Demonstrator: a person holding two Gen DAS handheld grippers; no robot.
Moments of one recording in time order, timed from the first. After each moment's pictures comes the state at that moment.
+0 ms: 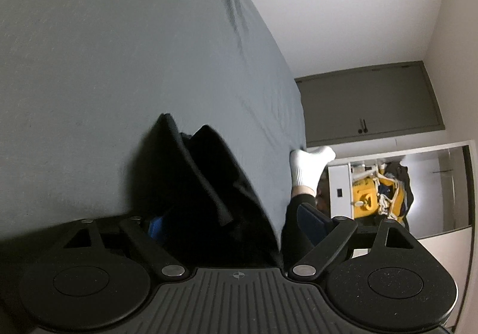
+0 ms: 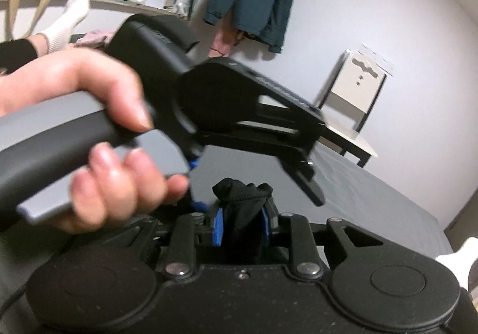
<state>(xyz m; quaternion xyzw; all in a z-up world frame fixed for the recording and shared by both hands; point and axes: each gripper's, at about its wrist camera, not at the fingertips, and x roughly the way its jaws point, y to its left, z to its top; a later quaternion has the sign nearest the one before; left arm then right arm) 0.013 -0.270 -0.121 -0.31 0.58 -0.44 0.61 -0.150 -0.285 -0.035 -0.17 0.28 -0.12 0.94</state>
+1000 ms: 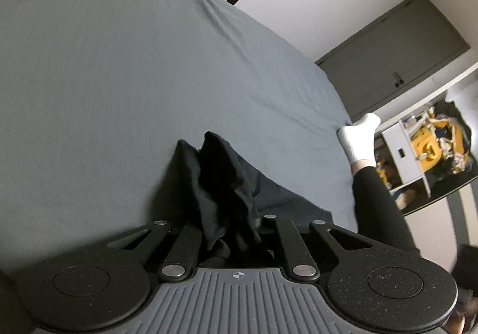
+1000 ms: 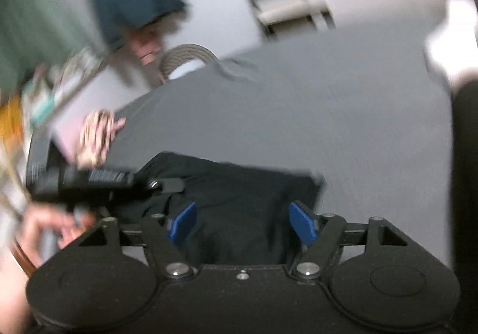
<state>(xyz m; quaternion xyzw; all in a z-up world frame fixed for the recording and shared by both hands) 0.006 -0.305 -0.090 -0.12 0.51 -0.44 0.72 -0.239 -0.473 -0.021 0.32 0.33 -0.13 0.88</state>
